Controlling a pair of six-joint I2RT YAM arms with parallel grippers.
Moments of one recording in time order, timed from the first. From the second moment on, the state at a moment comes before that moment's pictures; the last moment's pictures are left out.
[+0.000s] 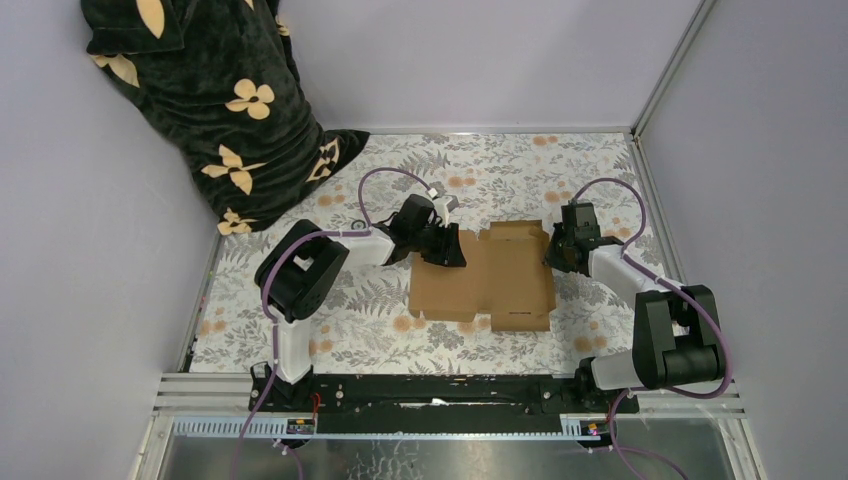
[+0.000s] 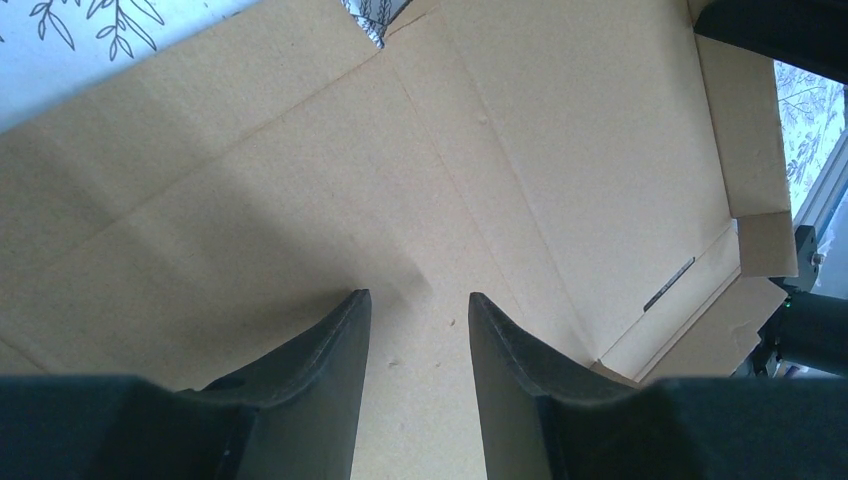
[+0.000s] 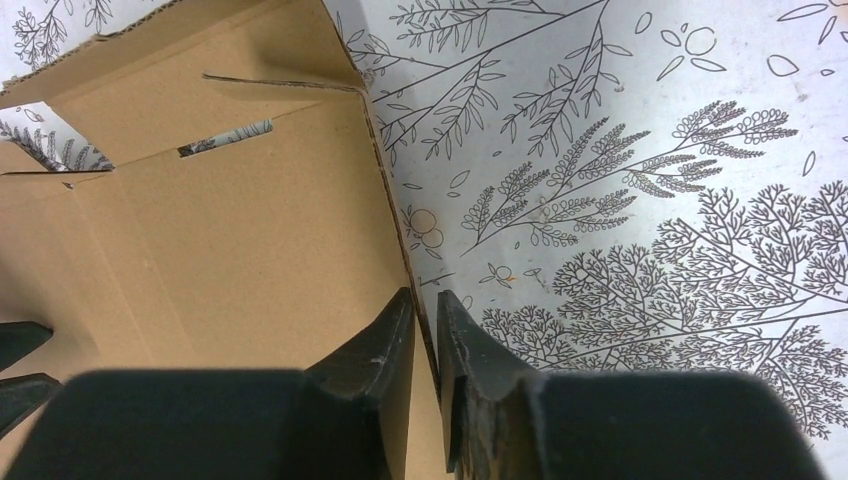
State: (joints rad) left arm -0.61 1.96 1.07 0.16 0.45 -0.44; right arm 0.12 1.40 0.70 -0.29 0.04 0.46
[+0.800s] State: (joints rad) left arm -0.67 2.04 1.09 0.35 0.49 -0.55; right arm 0.40 1.45 1.18 -0.73 0.39 0.33
